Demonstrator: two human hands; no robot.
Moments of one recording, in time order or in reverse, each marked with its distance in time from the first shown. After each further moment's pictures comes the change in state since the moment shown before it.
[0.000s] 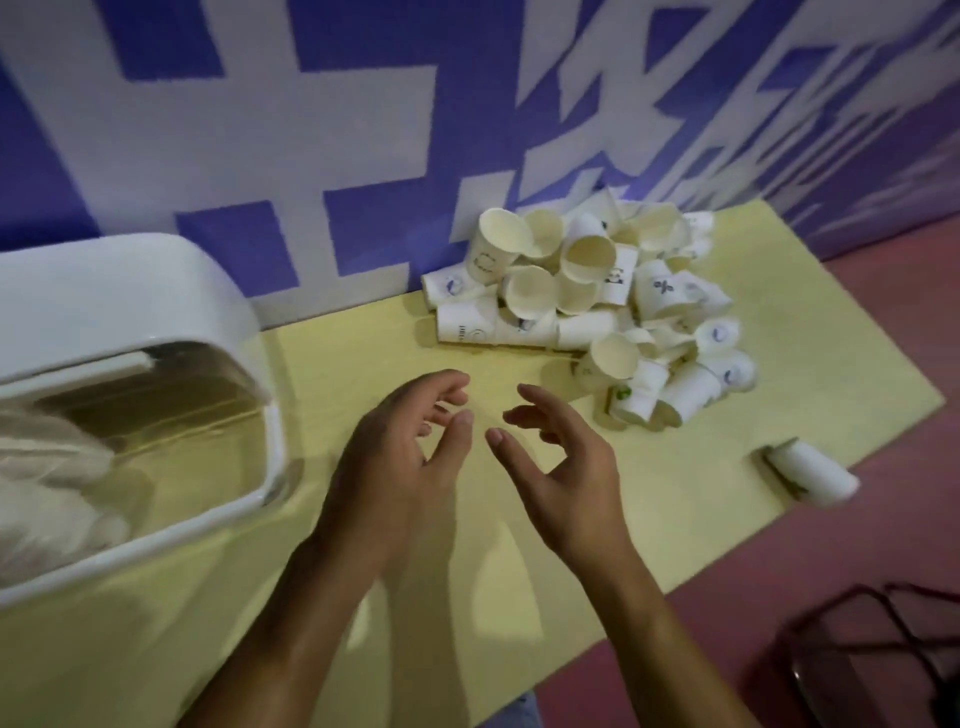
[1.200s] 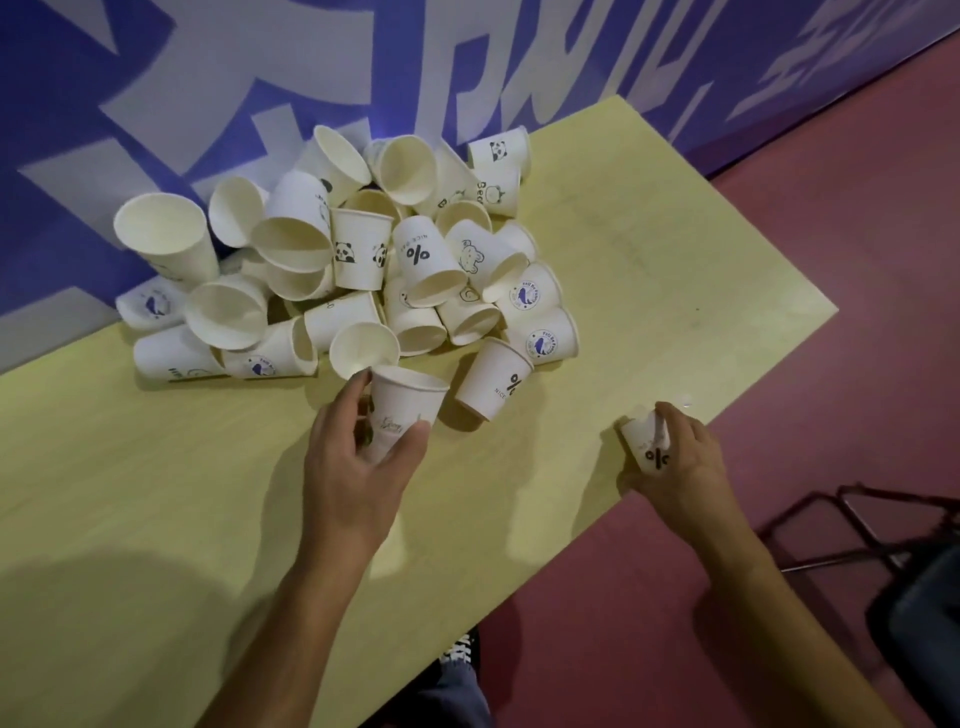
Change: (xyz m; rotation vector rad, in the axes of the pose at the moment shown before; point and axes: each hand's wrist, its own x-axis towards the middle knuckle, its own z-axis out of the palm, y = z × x) left_hand 0.052 0.048 0.279 -0.032 0.041 -0.256; right_hand 0.052 0.294 -0.317 -0.520 0.000 0.519
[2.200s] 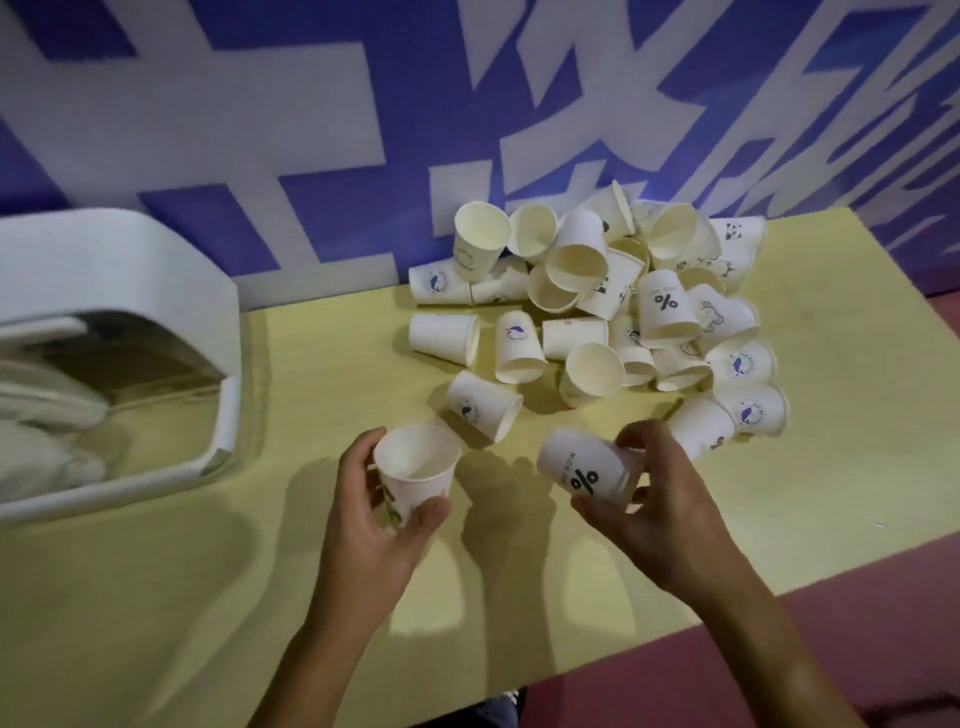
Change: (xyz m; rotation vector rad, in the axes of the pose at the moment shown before) left_hand -0.077 -0.086 -0.168 -0.269 0.232 -0.026; right_hand -0.110 -0.215 0.058 0.130 -0.169 -0.620
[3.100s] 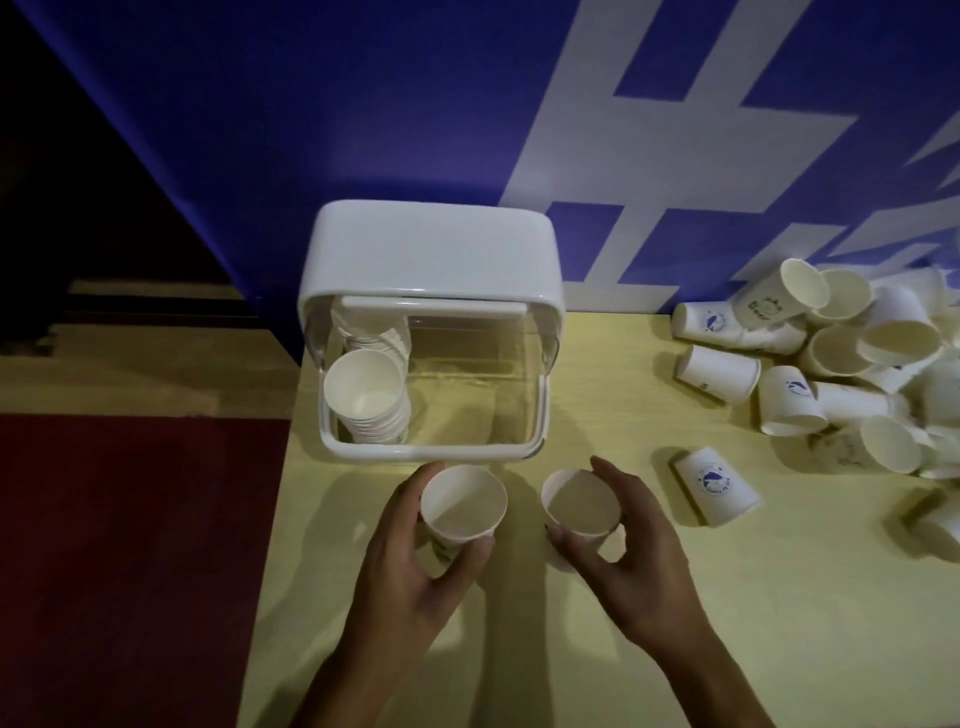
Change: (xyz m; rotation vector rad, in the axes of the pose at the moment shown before) left_hand -0.017 -0.063 -0.283 0.104 0.094 -0.023; right_hand -0.037 -0.222 0.250 0.227 -0.096 -0.155
